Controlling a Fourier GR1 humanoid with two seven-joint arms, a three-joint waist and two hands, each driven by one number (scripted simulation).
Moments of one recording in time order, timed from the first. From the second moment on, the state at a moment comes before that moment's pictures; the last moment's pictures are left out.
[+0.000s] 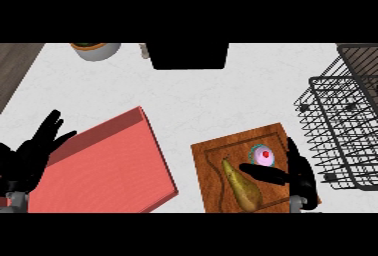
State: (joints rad) left arm 0.00 0.49 -0.05 -1.42 0.29 0.09 0.05; right arm 0.04 -0.01 0.12 -1.60 0.34 -0.37 0.83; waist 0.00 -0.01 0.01
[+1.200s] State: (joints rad) left arm -0.01 0.47 -0.04 -1.43 0.27 0.05 0.09; right arm 0.04 -0.12 0.53 -1.53 0.68 -0.40 0.60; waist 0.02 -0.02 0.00
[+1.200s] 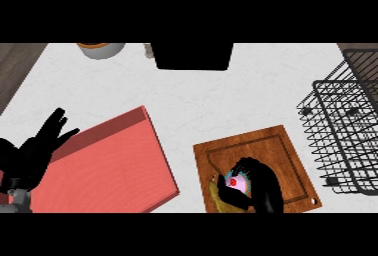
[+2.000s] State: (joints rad) left arm 0.06 0.49 0.00 -1.43 0.27 0.07 0.07; right arm 0.25 -0.33 0.94 -2.25 1.41 -0.15 0.90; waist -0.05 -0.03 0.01
